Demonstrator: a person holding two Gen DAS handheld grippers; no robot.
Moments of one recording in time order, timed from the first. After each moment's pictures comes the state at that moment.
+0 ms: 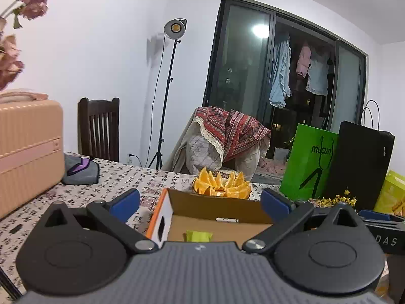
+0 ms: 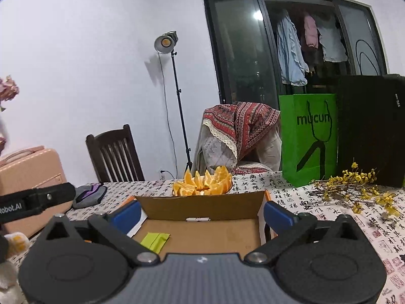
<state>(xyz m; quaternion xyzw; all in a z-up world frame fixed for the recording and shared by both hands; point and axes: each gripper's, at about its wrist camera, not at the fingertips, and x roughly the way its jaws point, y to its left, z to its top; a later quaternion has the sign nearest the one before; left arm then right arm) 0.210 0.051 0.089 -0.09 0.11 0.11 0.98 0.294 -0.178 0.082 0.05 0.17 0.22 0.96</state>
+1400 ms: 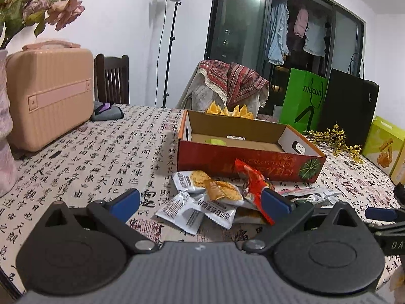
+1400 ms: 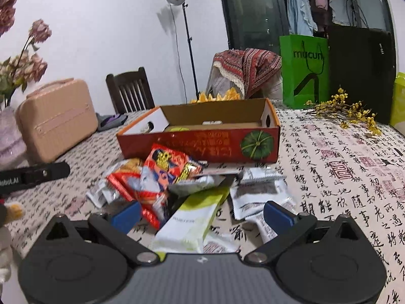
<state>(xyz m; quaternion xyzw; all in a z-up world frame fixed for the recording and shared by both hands) 0.075 0.051 0.021 -0.09 0.21 0.10 0.97 0.142 -0.206 0.010 0.02 0.28 0.25 0.93</state>
